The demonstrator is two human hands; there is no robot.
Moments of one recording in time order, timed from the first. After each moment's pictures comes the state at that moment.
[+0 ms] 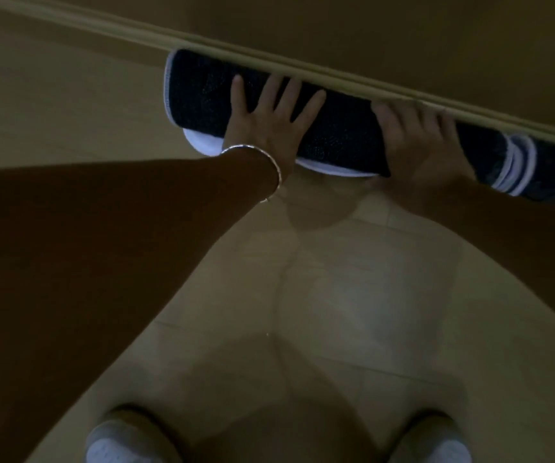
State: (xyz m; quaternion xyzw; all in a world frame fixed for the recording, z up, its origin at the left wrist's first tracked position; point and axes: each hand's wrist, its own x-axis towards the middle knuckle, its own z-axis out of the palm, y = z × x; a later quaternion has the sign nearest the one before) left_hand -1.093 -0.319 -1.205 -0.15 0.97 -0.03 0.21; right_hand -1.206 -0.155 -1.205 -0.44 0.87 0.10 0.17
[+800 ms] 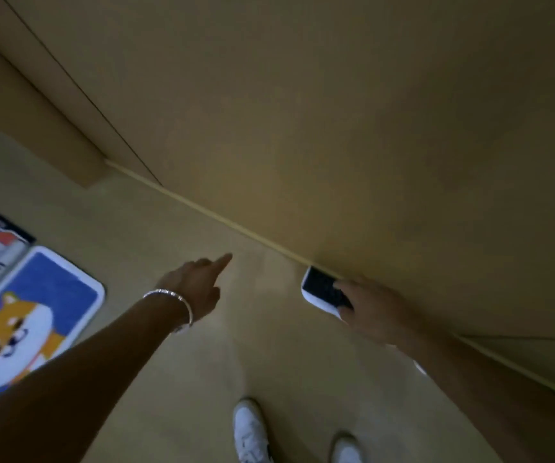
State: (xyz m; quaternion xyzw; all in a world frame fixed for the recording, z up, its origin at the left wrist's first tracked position) left_hand -0.859 -0.455 -0.689 -0.39 0.86 0.17 0.28; right_hand -1.080 -0.281 -0.705 -0.52 0.77 0.05 0.35
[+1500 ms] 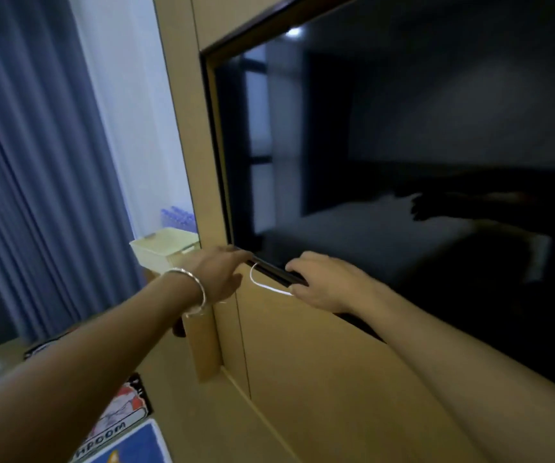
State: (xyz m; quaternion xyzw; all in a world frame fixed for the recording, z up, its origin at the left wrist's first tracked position) left_hand -0.804 -0.358 -0.073 -0.46 0.87 -0.16 -0.06; right_hand -1.001 -0.308 -0.087 -0.79 0.61 -0.11 0.00
